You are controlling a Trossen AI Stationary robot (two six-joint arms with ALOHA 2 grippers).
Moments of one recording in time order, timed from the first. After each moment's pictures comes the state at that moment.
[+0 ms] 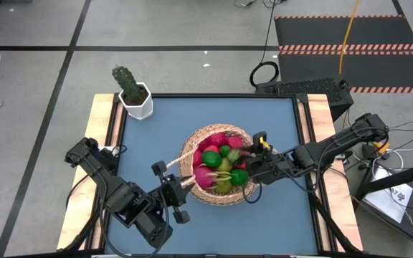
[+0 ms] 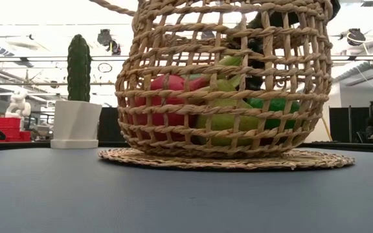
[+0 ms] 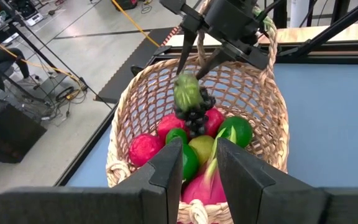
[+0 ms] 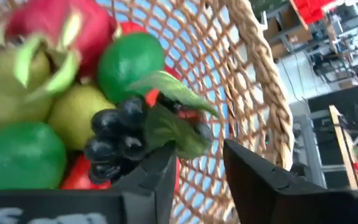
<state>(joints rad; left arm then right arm) -0.69 1.85 2.05 -1.27 -1.04 -0.70 0.41 1.28 1.04 -0.63 0.78 -0.25</state>
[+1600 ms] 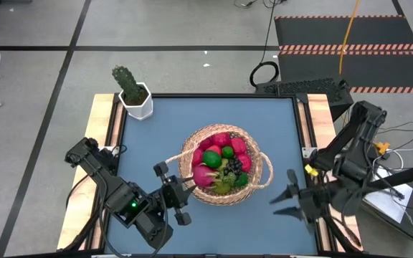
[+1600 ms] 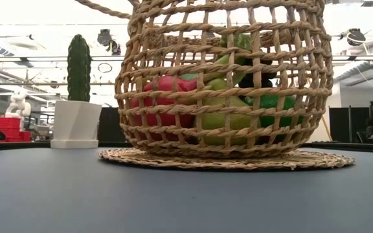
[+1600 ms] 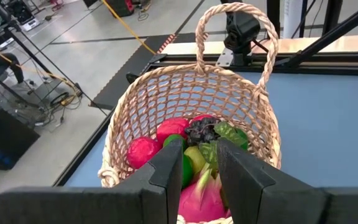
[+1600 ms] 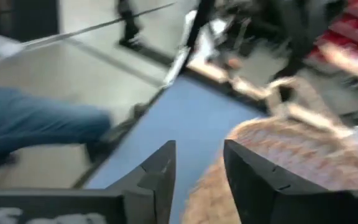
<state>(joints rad) -0.69 1.85 2.05 -1.20 -1.05 -0.65 0.99 1.08 1.04 -0.40 0.69 0.00</state>
